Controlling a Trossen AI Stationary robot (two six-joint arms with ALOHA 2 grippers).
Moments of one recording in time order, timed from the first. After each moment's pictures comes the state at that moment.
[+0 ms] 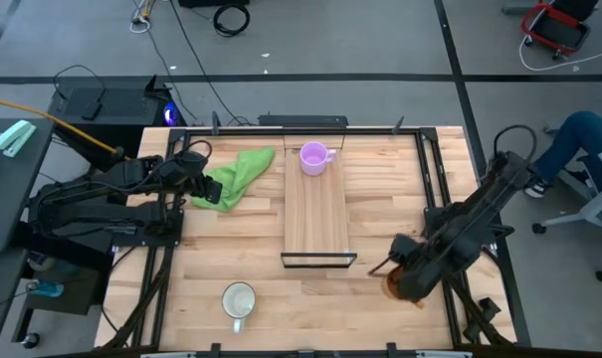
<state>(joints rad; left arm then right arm) 0.26 0.75 0.78 -0.87 -0.16 -0.80 0.76 1.42 1.36 -1.41 0.04 1.35</state>
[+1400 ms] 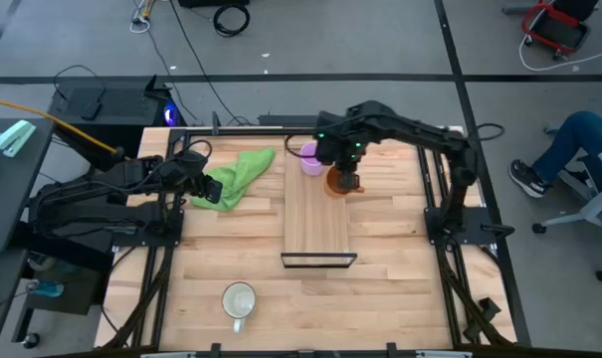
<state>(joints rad) 0.26 0.75 0.78 -0.87 -0.18 -0.79 -0.27 1.85 2.01 -1.55 0.01 -0.23</state>
